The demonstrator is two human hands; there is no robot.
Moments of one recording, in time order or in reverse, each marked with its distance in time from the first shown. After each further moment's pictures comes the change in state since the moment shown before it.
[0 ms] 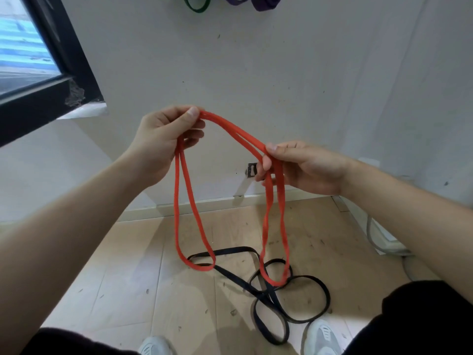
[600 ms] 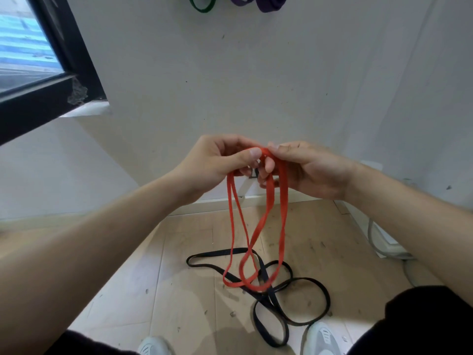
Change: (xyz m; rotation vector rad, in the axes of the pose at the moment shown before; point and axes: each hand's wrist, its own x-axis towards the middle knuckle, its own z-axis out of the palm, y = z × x) left_hand -0.027 -0.007 0.051 0.221 -0.359 0.063; right_hand -0.003 -0.006 0.011 0.044 0.001 -0.020
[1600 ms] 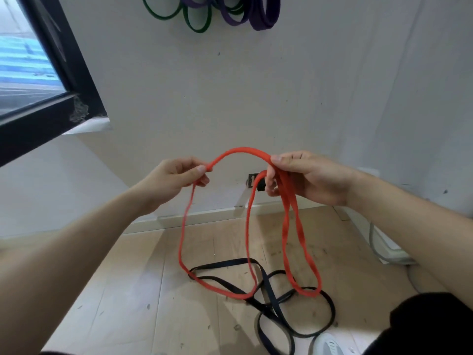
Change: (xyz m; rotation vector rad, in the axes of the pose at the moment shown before) left_hand -0.004 -0.052 -0.073 0.186 0.063 -0.241; right_hand -0.001 0.002 -0.012 0.011 0.064 0.014
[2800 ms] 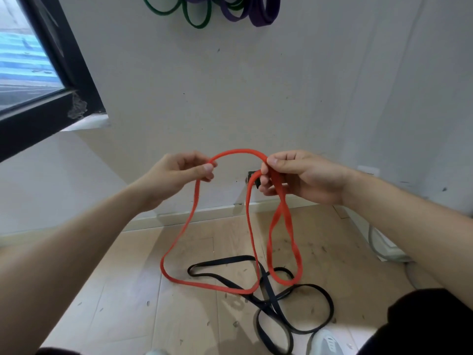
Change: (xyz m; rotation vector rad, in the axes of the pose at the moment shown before) left_hand -0.005 0.013 0.005 -0.066 -0.038 0.041; right_hand 0.003 0.003 0.004 -0.030 0.017 0.028
